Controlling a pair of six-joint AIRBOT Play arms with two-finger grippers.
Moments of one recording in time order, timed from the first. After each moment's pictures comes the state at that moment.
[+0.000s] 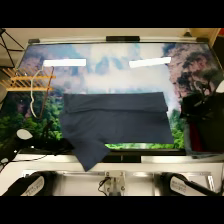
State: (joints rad) left arm 0.11 -0.97 0.33 0.89 -1.15 -1.31; right arm -0.30 -1.30 1.21 -1.45 1.53 1.41
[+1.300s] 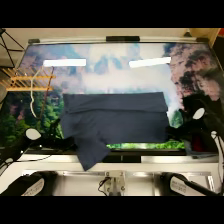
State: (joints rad) left arm -0.07 -0.98 0.35 0.84 -1.03 -1.40; right arm -0.29 -1.30 0.73 -1.36 1.24 1.43
